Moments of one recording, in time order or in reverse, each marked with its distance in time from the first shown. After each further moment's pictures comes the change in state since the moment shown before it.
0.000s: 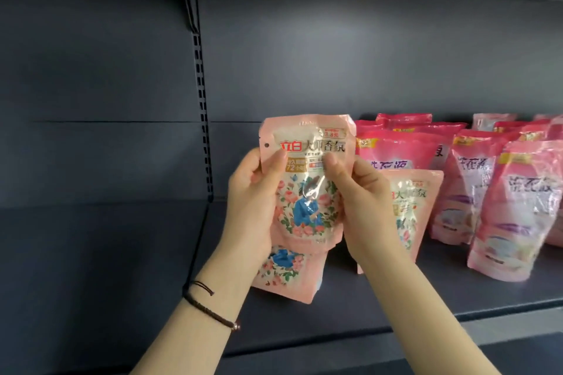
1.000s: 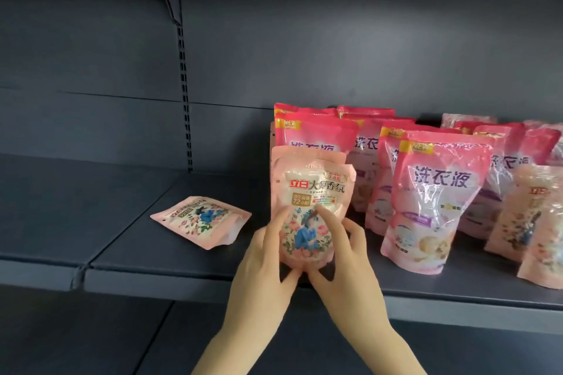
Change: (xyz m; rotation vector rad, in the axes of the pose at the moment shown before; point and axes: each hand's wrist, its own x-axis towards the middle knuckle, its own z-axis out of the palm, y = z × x) left_hand -0.125 -0.133 0.106 1.063 0.041 0.328; right_hand -0.062 0.027 -0.193 -0.864 -0.350 -0.249
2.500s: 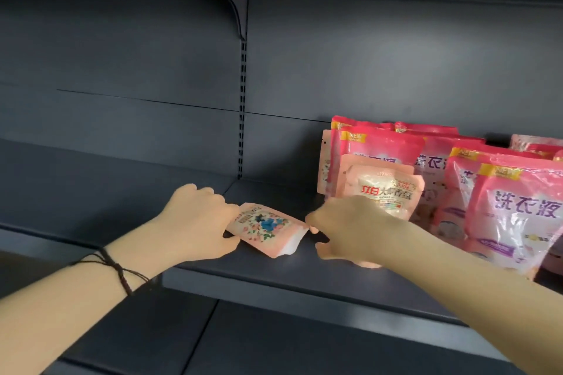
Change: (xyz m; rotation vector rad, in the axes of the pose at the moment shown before) left_hand 0.072 -0.069 -0.191 1.115 -0.476 0.147; right_hand 0.108 -0.120 0.013 -0.985 -0.760 -0.449
